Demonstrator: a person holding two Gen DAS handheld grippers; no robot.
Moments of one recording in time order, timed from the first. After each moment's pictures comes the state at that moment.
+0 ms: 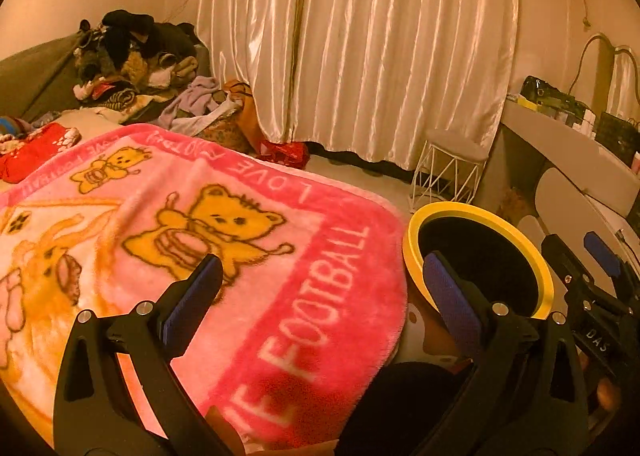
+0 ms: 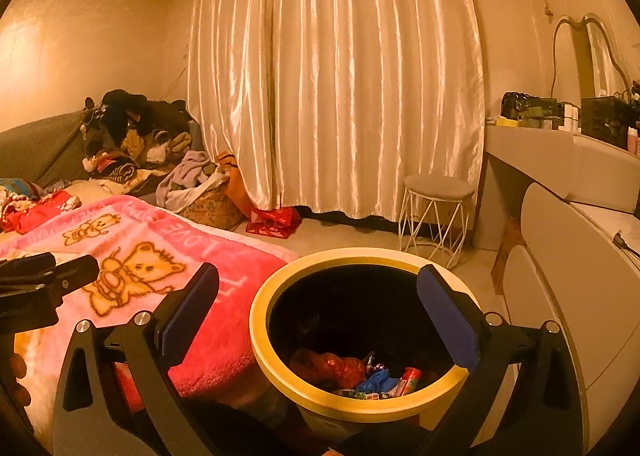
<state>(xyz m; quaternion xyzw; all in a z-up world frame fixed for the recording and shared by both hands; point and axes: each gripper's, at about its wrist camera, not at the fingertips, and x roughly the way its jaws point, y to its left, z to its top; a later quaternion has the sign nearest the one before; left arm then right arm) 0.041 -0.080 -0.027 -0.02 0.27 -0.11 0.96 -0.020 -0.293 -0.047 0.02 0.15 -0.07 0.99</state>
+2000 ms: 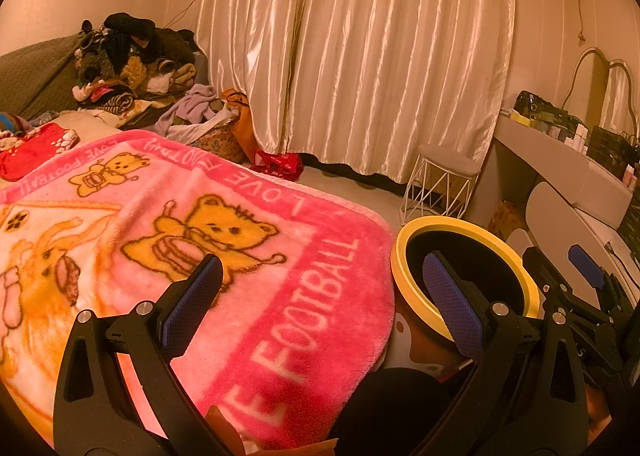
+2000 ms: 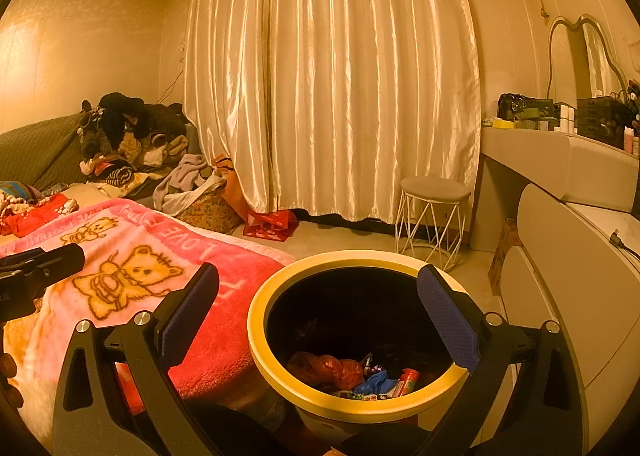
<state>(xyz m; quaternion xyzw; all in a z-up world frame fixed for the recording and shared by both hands) 0.033 -0.080 -0.019 -0.04 0.25 -0.12 0.96 -0.017 -0.299 -0.043 0.03 0.15 -0.07 0.99</state>
